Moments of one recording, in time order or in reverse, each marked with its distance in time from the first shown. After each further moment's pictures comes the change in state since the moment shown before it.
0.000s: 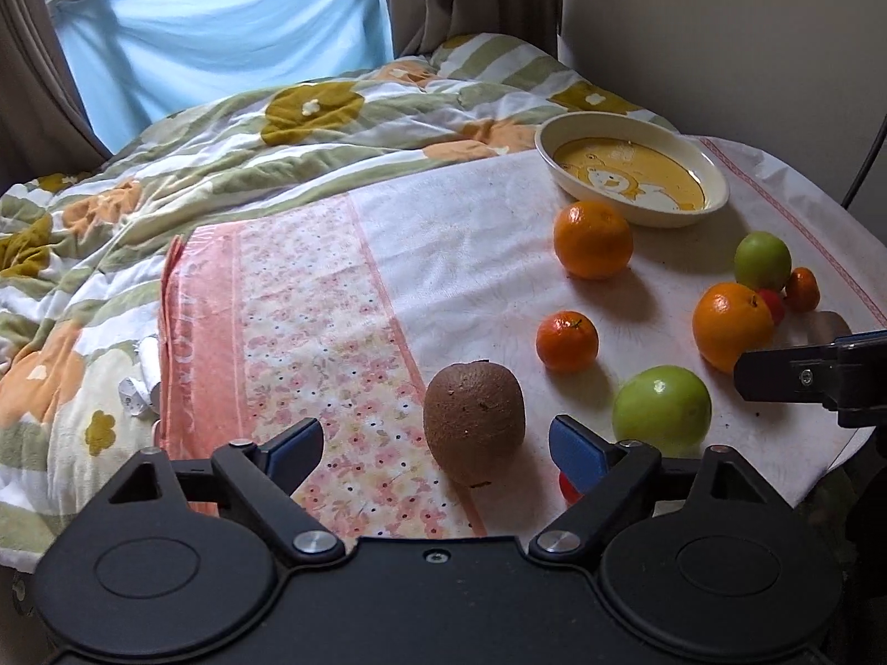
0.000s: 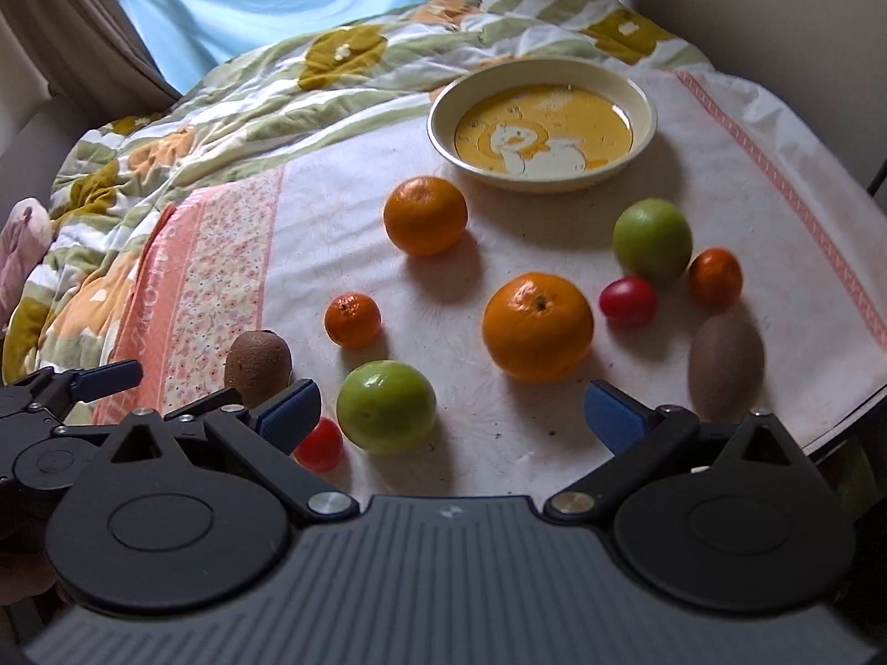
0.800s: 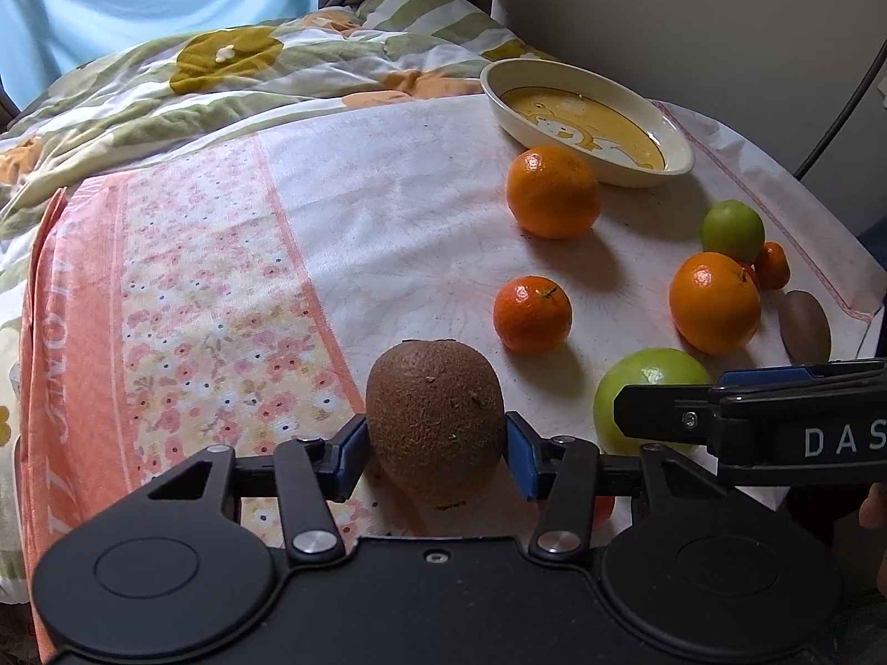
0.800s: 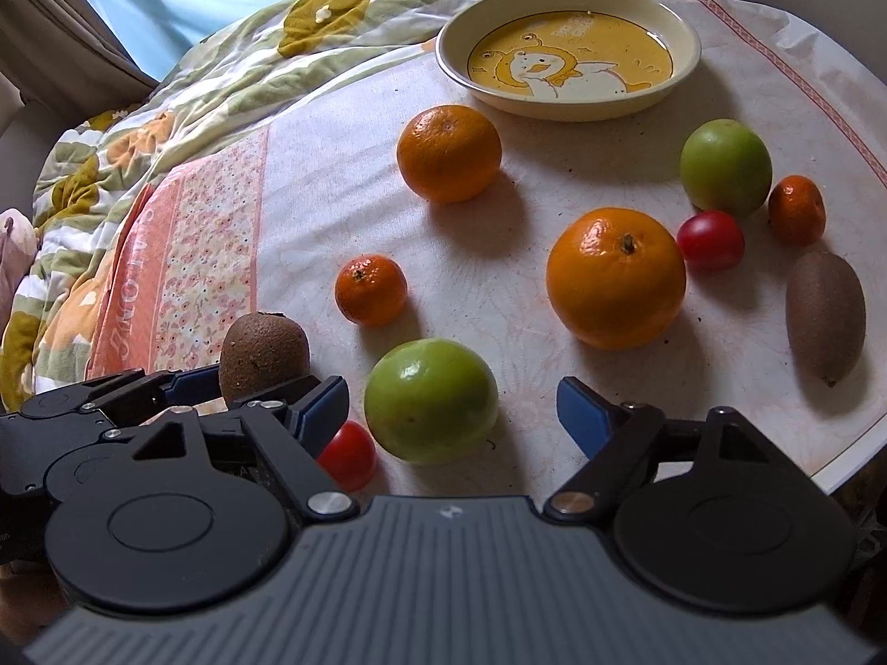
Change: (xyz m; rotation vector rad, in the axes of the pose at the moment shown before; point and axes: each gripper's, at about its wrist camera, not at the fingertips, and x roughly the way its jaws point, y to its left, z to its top) left arm 0.051 0.012 0.004 -0.002 0.084 -0.209; right arm 0.052 0.021 -0.003 0.071 0.083 0.008
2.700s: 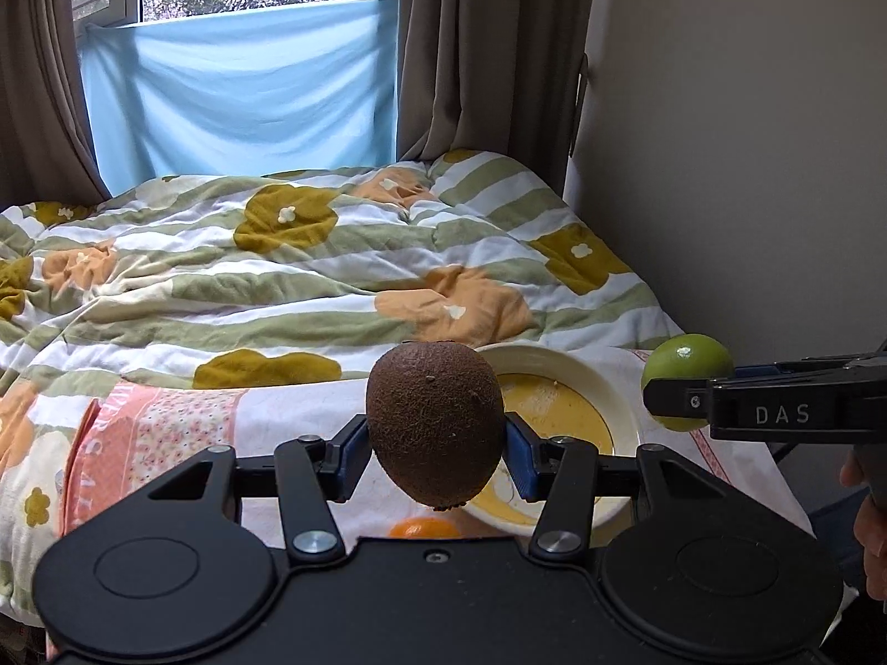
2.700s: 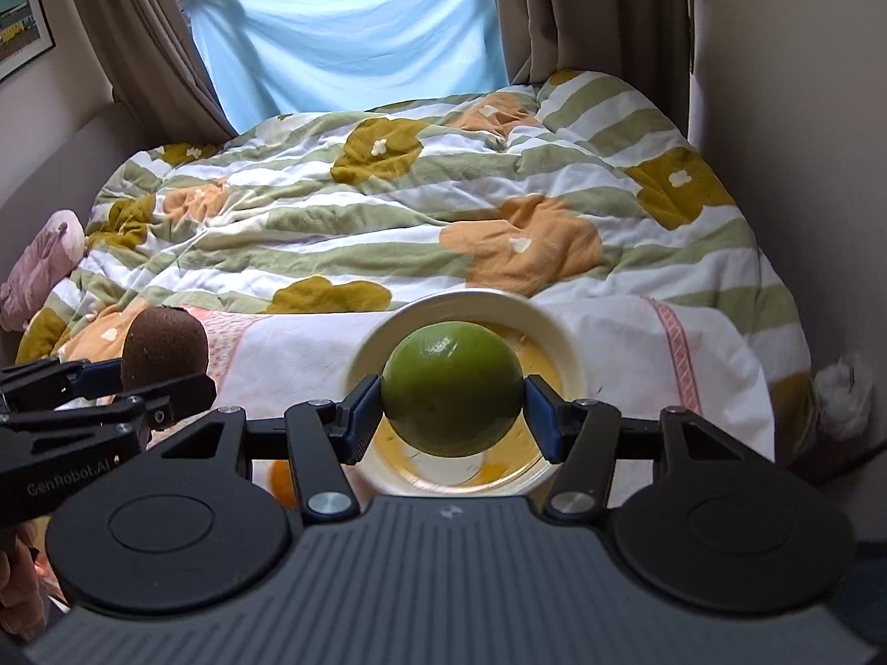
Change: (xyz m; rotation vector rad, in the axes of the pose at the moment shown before) left arm -0.048 -0.114 0.170 -0.172 -0.283 0.197; right arm -0.064 -0.110 0.219 -0.317 -0.199 0.117
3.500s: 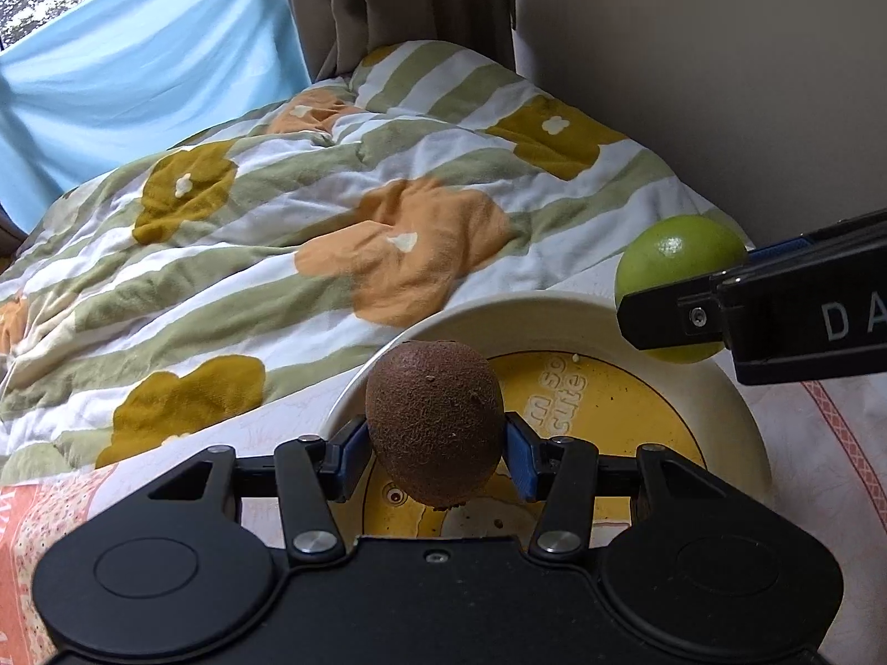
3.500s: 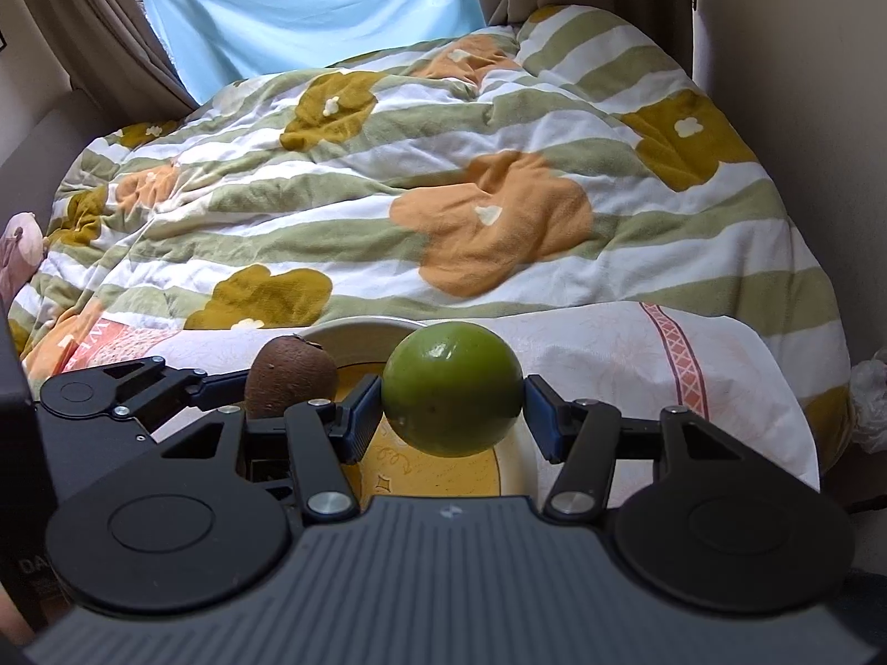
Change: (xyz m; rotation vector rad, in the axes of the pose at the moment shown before) left arm 0.200 -0.056 0.008 0.272 0.192 -0.002; right arm 0.136 -0.067 0.039 0.057 0.111 0.001
